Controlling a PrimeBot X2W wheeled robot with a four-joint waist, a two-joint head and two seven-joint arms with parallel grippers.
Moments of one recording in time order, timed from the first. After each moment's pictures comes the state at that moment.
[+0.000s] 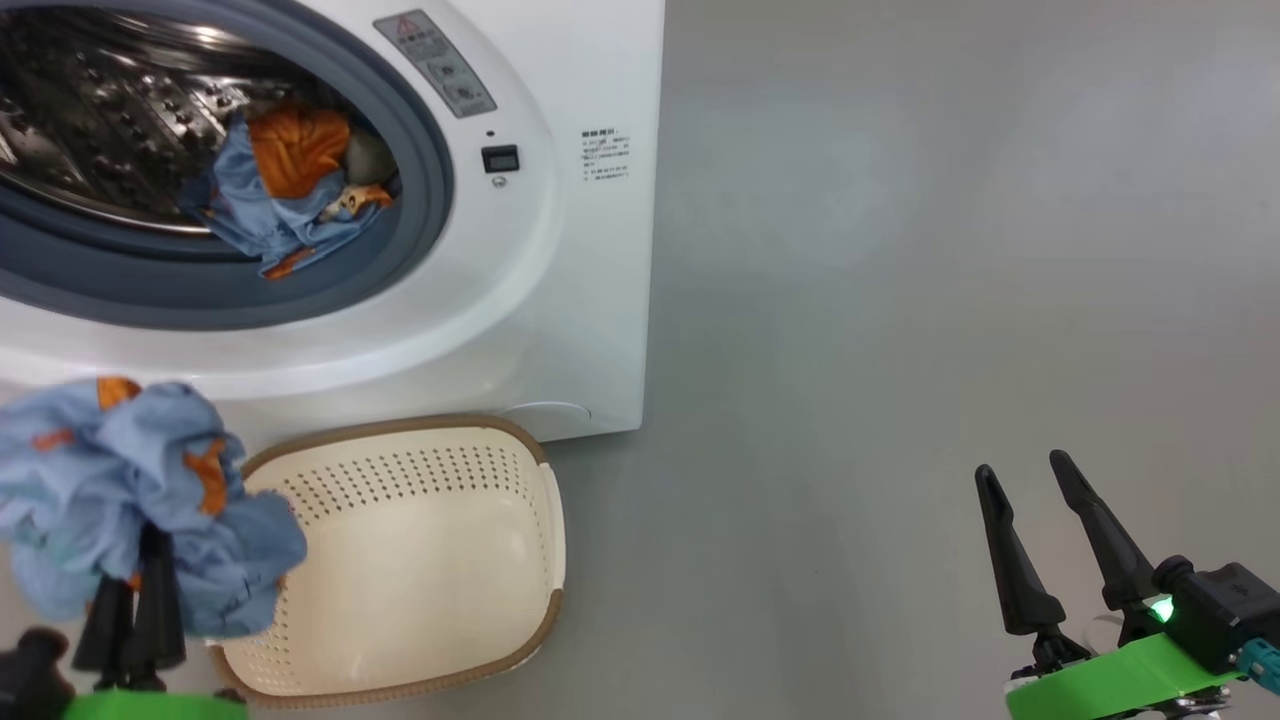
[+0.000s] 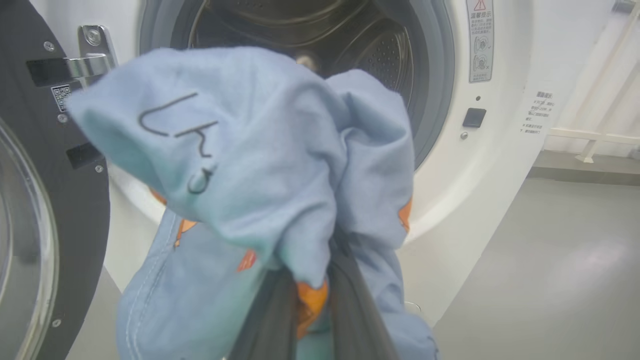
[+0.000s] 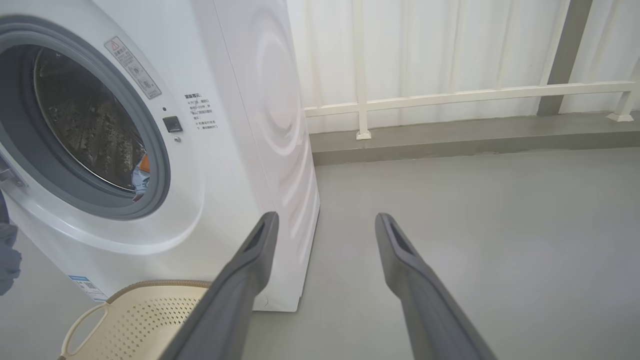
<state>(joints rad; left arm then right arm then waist) -0.04 0.18 0.12 0.18 -0.32 -0.13 -0.25 0.03 -0.18 0.10 0.04 0.35 0.12 -0.25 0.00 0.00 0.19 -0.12</state>
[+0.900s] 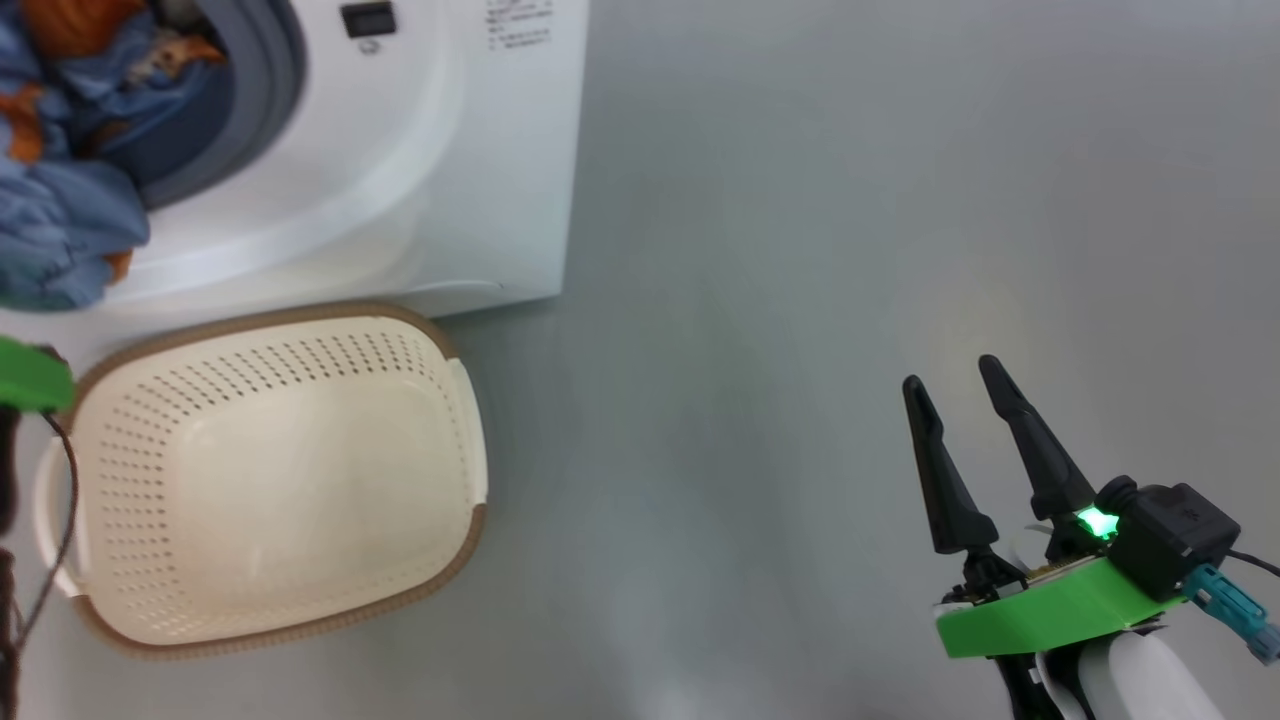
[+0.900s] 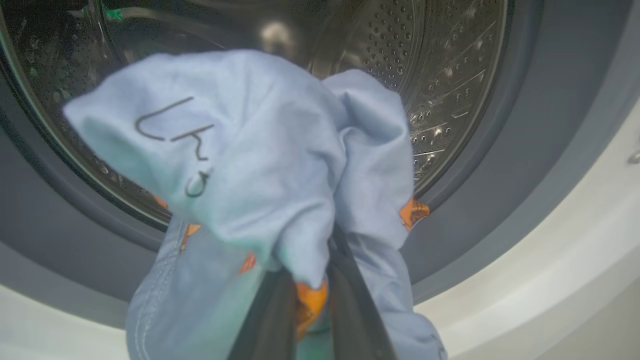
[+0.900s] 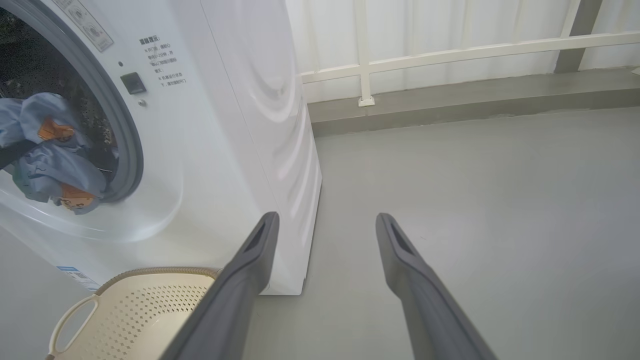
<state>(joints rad) -0.73 0.42 -0.03 0.66 -0.39 -0.13 -0.26 -0.11 -0.12 0.17 0.02 0.34 0.12 -0.25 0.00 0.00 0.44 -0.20</state>
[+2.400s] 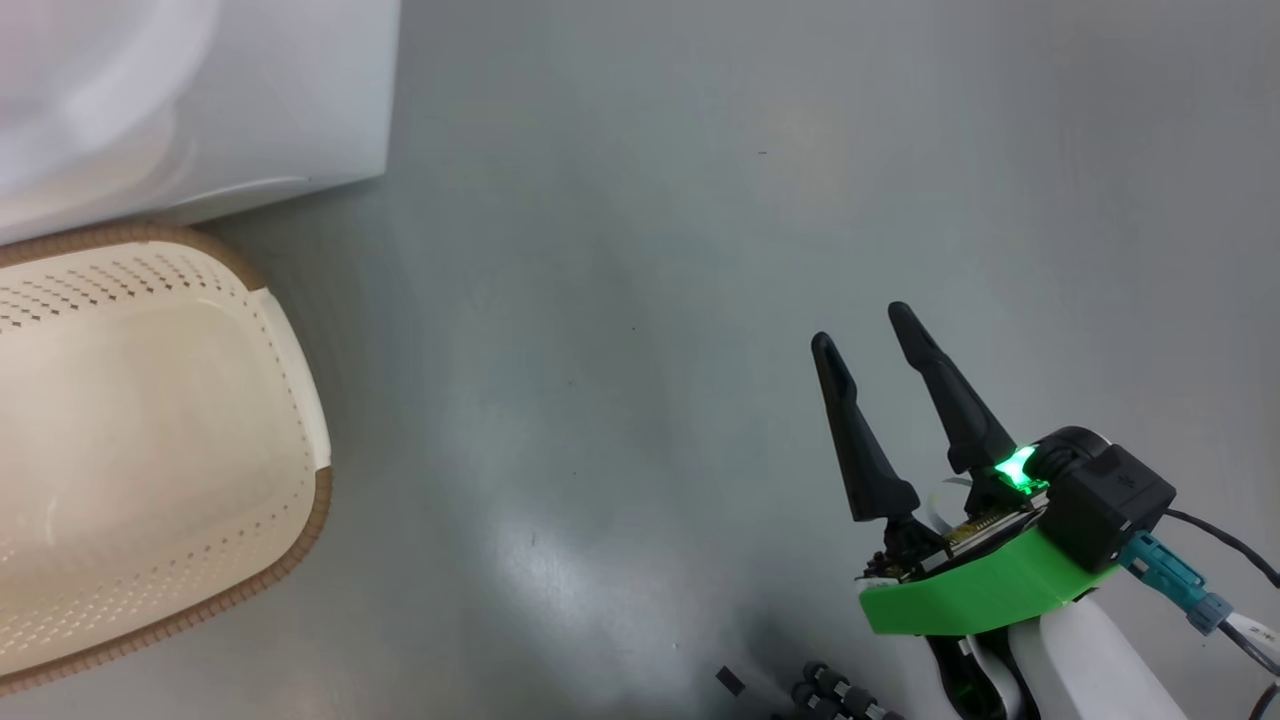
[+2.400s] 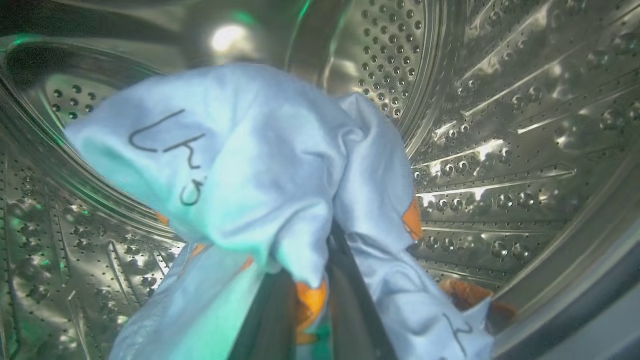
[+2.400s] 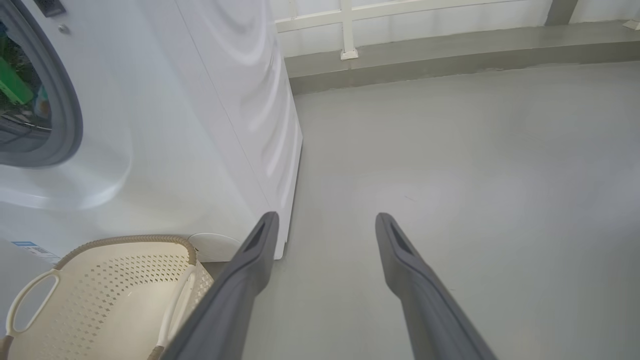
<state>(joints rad) -1.30 0.63 -0.16 0.89 -0.30 -0.08 -0.26 -0.22 -0.06 0.28 -0.02 0.34 0.12 -0.25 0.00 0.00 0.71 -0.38</state>
